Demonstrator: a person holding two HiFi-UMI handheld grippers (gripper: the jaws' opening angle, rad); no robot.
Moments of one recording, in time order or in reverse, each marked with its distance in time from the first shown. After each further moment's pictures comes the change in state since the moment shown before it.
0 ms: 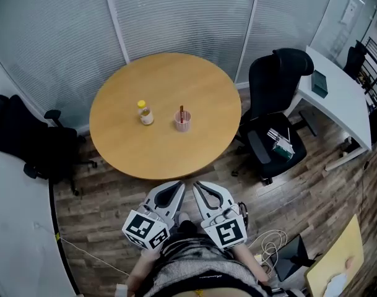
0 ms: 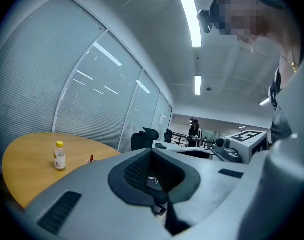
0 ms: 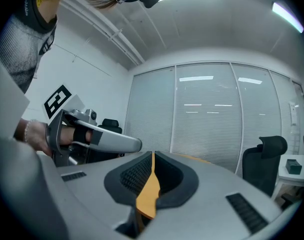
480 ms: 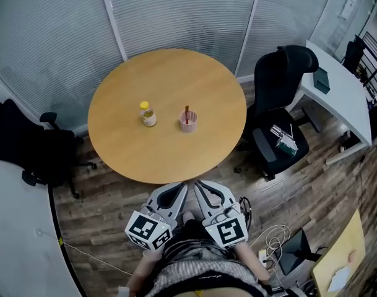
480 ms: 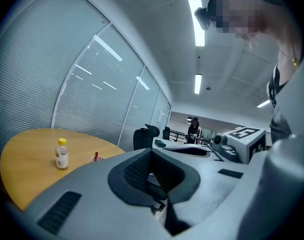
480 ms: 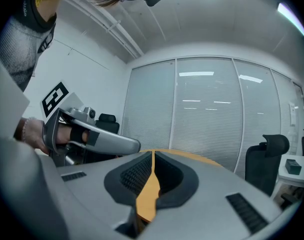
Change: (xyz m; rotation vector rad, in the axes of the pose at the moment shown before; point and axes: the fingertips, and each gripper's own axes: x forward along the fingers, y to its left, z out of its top) left arm 0.000 0.056 -0.004 -0.016 0.045 -0.039; right arm 0.060 0.007 -0.007 0.000 0.060 -0.026
